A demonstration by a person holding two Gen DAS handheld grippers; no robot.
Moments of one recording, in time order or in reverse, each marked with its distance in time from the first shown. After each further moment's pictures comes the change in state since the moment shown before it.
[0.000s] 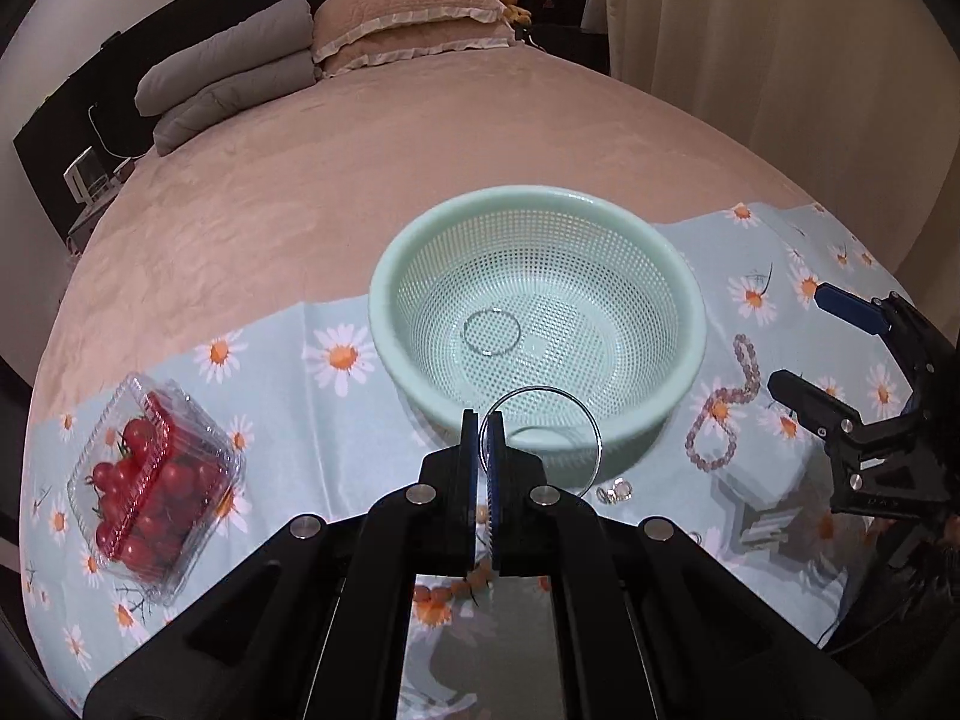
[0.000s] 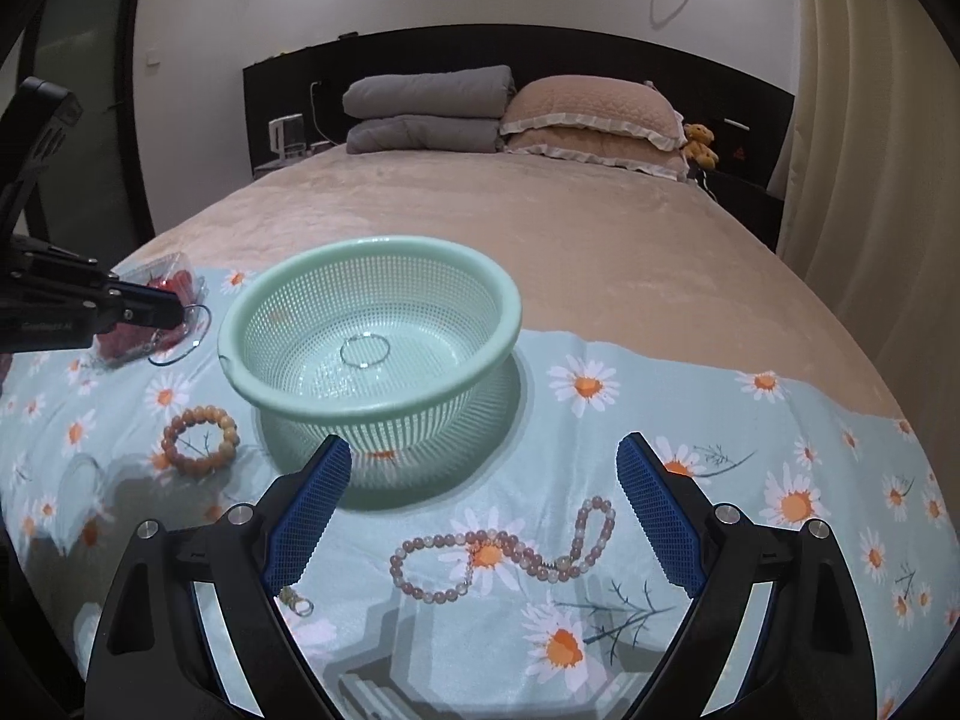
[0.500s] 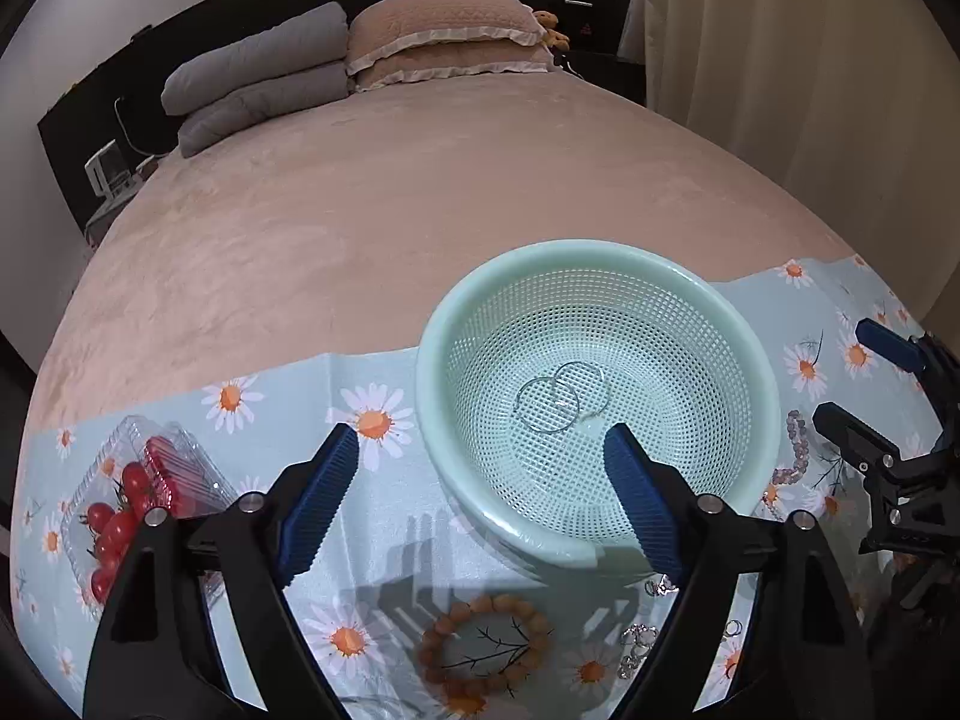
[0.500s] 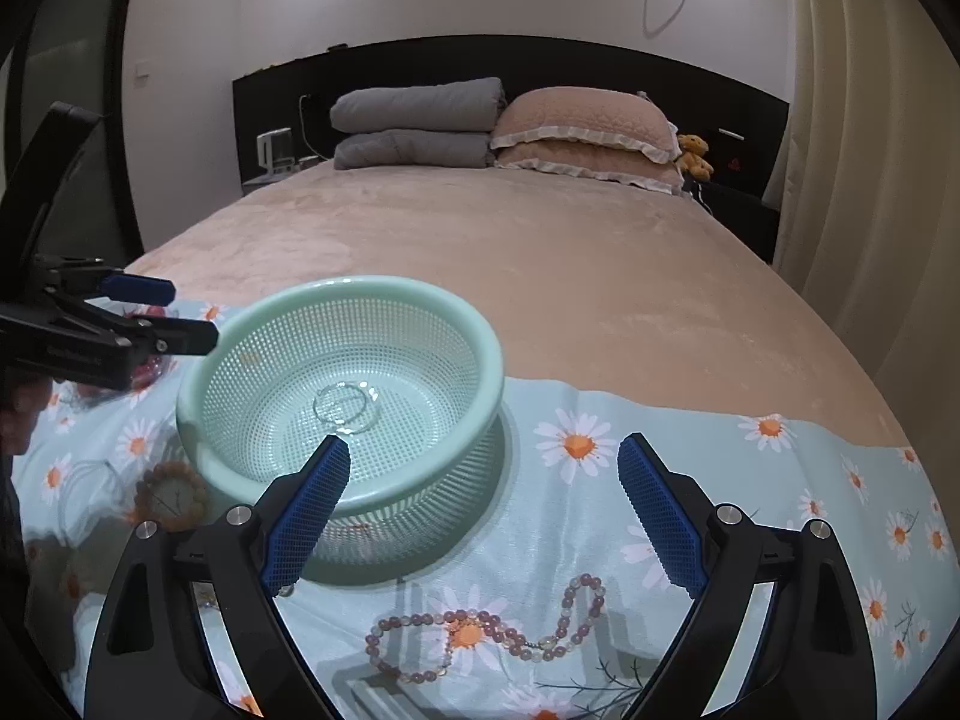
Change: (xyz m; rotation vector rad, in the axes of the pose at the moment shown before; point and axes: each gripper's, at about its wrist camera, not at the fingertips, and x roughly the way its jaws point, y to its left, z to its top) left arm 0.029 0.032 0.023 -0.089 -0.056 0.039; right arm 0.027 -0.015 0.018 0.026 -0.002 -0.029
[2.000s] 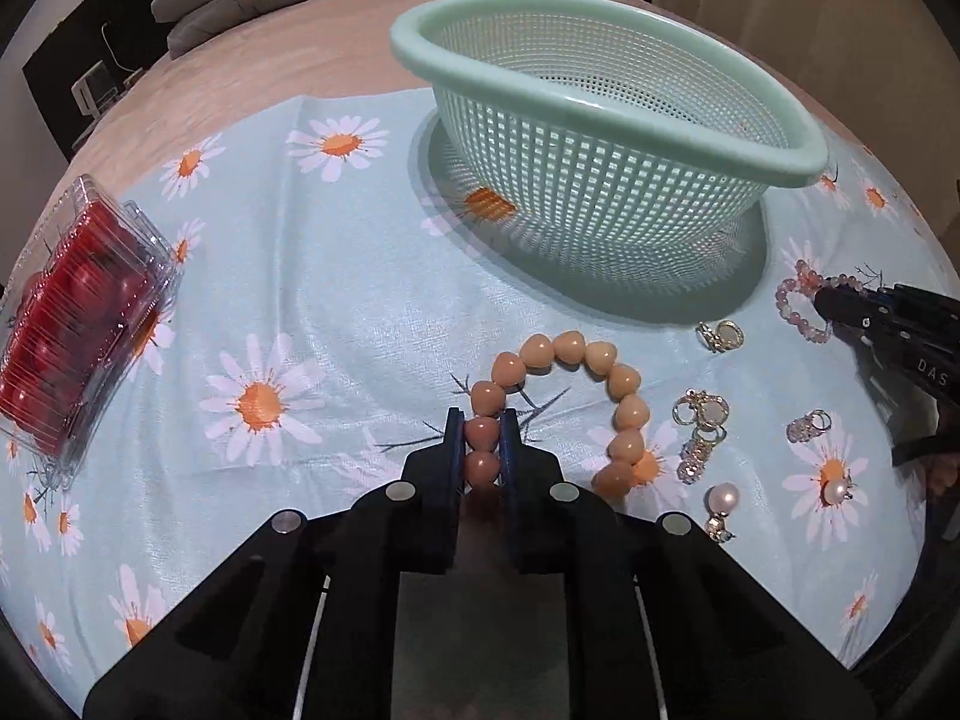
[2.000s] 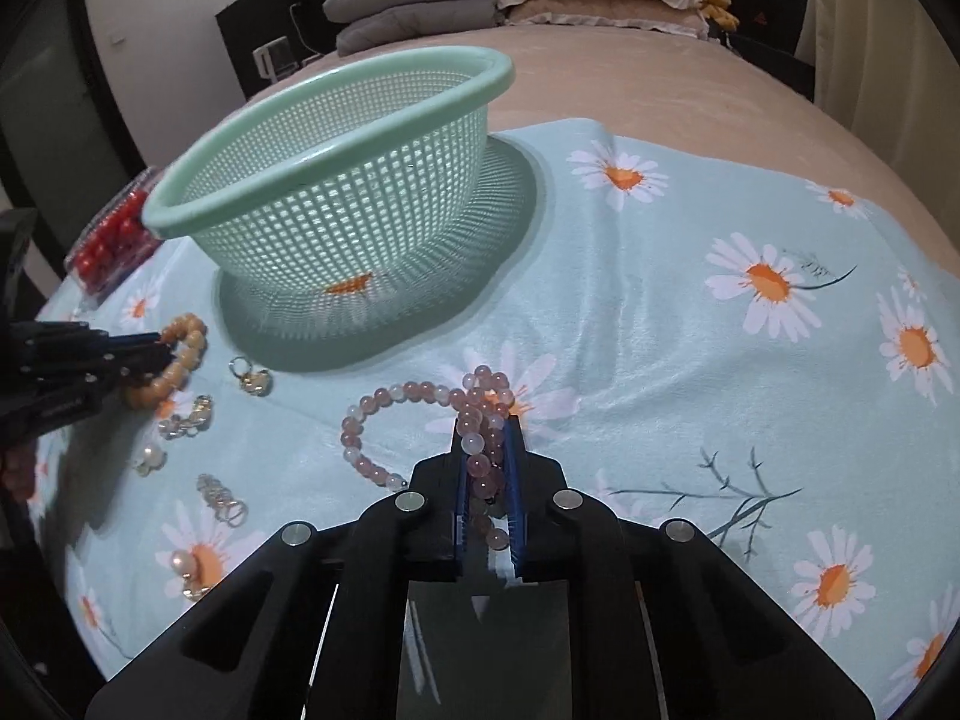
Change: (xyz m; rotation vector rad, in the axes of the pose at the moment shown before) left arm 0.034 -0.015 -0.132 -0.009 0.221 -0.032; right arm 0.032 0.000 -0.098 0.128 0.311 0.199
